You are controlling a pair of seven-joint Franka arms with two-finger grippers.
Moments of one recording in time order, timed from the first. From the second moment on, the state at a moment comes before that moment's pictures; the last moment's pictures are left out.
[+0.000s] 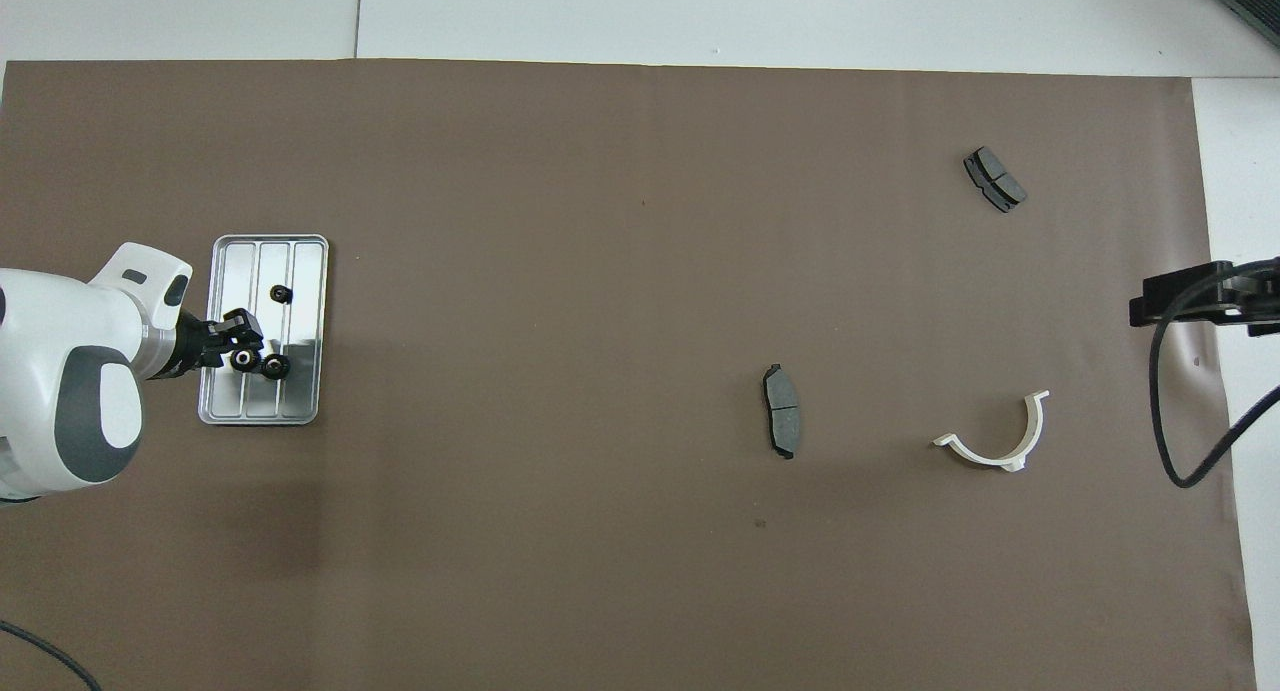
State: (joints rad) left arm 0.09 0.14 -0.01 -2.23 -0.05 2.44 -0.23; right arm 0.05 -0.07 -0.09 -1.62 0.01 1.56 0.06
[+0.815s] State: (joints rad) left arm 0.09 0.14 -0.01 -2.25 -0.05 2.44 -0.23; right arm 0.05 -0.07 -0.09 -1.62 0.01 1.56 0.06
